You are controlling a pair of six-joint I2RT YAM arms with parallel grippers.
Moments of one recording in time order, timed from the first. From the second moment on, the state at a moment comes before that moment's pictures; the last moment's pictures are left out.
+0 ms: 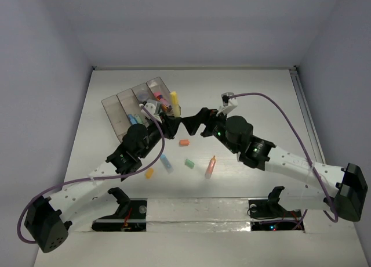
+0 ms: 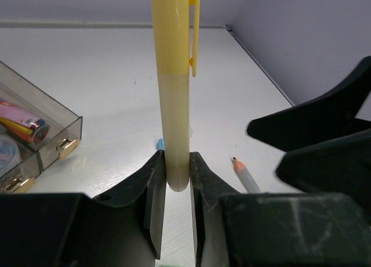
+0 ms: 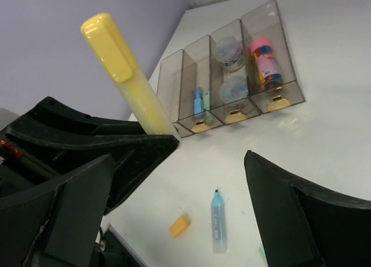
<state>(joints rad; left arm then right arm) -0.75 0.89 0.60 0.28 -0.14 -0.39 0.97 1.18 0.88 0.22 0.33 0.68</state>
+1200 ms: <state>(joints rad) -0.03 1.23 0.61 0.10 -0.32 -0.64 0.97 1.00 0.57 0.03 0.28 0.61</state>
